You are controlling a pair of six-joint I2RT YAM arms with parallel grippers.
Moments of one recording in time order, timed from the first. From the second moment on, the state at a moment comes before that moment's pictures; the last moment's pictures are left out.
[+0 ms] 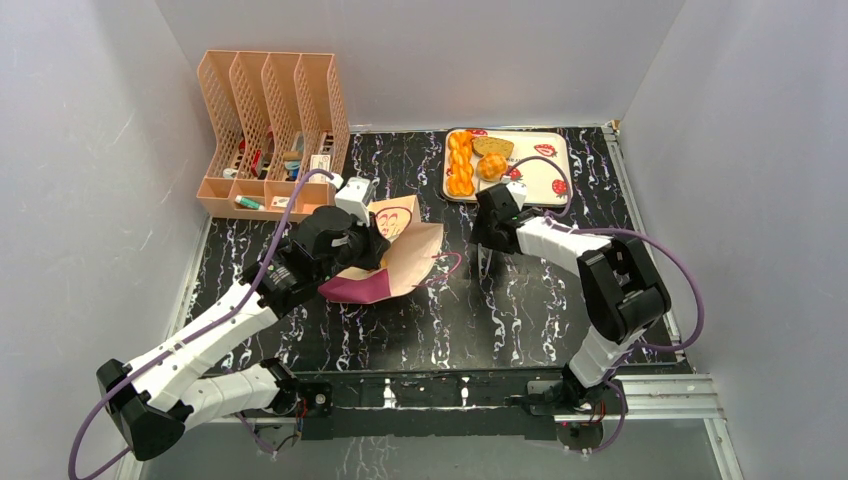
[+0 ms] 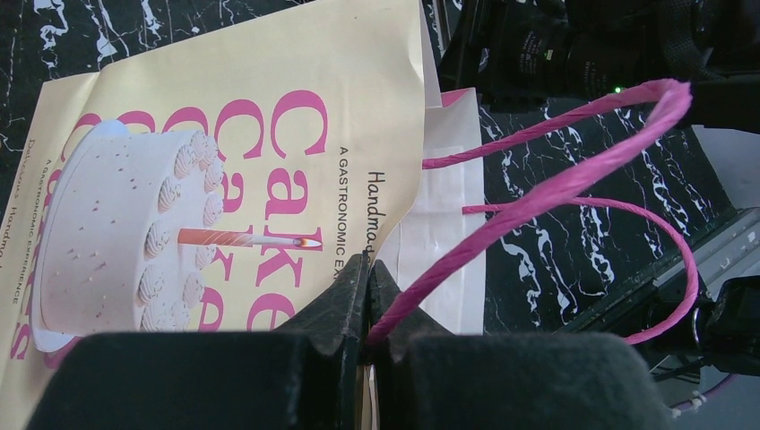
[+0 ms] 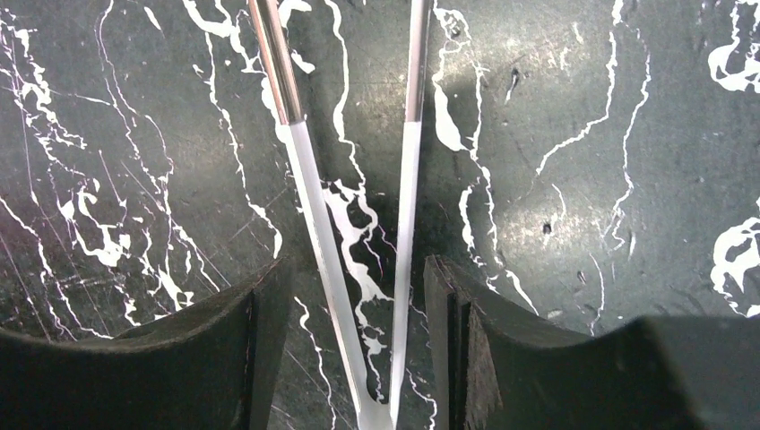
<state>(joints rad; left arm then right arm) -0.78 1.01 0.99 -0.48 -0.16 -0.41 0.46 1.70 1.02 -0.28 0.27 0.66</state>
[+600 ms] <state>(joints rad) -0.78 1.01 0.99 -0.47 -0.16 -0.43 0.46 1.73 1.00 -0.26 0.26 0.63</state>
